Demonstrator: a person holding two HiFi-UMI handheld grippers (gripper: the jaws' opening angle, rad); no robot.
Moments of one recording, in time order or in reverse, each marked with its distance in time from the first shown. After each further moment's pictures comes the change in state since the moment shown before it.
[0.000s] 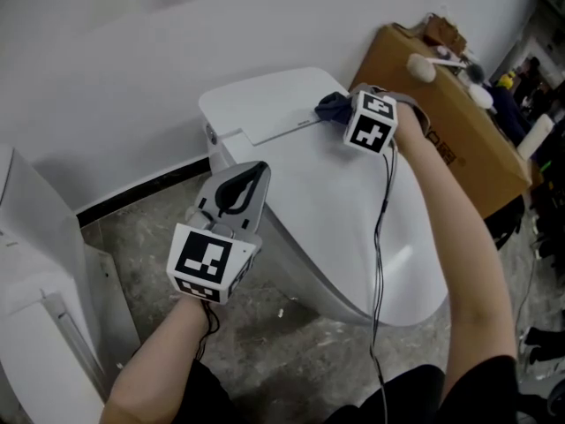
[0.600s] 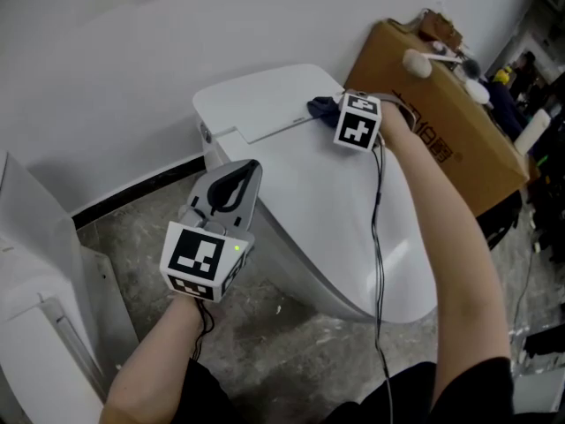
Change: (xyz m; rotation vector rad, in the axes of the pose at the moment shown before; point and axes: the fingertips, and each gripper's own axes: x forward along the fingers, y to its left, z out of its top) left arm 0.000 0.007 -0.007 -0.009 0.023 0.002; right arm 0.033 0.031 -0.005 -0.019 0.043 0.138
